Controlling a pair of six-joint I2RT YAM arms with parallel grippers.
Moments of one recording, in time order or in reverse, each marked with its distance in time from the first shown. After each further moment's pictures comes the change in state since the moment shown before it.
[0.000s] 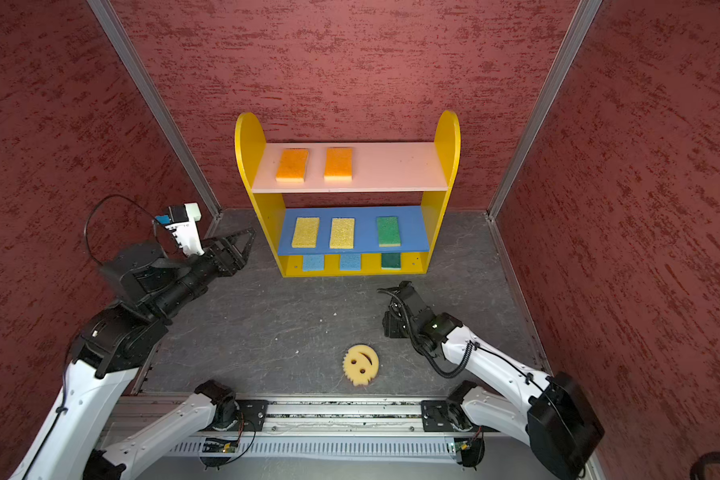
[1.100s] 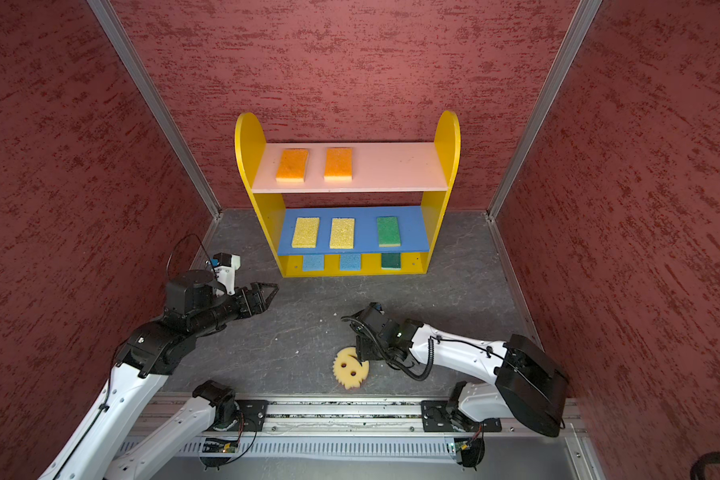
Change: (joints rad) left arm 0.073 -0.119 -0.372 -0.147 0.177 -0.031; right arm 0.309 0.212 0.093 -0.006 -0.033 0.214
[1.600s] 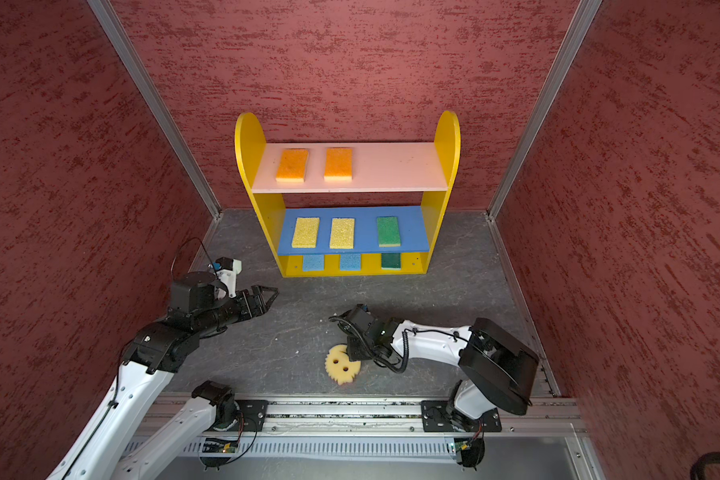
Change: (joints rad) left arm 0.061 0.003 -0.051 0.000 0.069 0.000; right arm 0.013 0.220 0.051 0.175 -0.059 -0.008
